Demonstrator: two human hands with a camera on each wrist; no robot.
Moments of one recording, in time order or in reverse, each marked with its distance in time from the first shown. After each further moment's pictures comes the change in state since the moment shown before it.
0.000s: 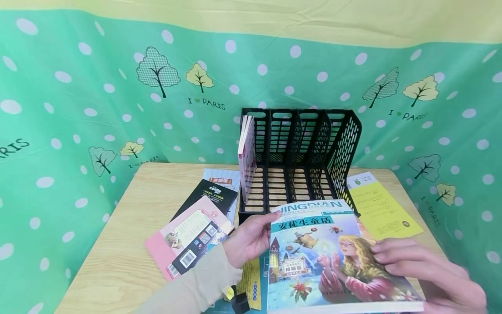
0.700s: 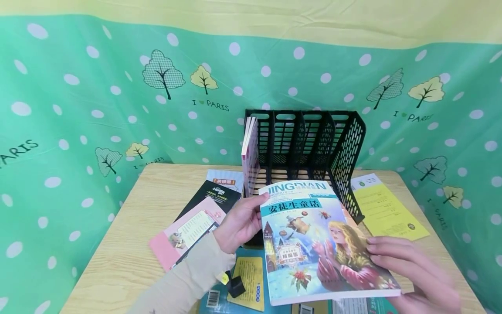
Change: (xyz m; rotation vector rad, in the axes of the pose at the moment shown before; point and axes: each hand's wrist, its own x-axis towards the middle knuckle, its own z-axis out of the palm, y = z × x) left_hand -0.009 0.038 0.008 0.141 0.094 0.186; right_hand -0.006 0.009 0.034 -0.275 0.284 0.029
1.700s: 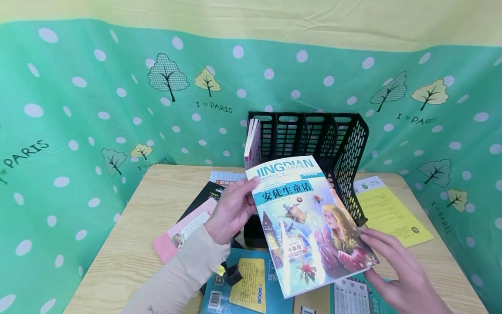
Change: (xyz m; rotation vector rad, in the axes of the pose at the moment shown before) left_hand -0.013 0.032 0.010 0.050 0.026 0.219; right_hand -0.039 0.012 -0.007 -0.499 -0.200 0.336
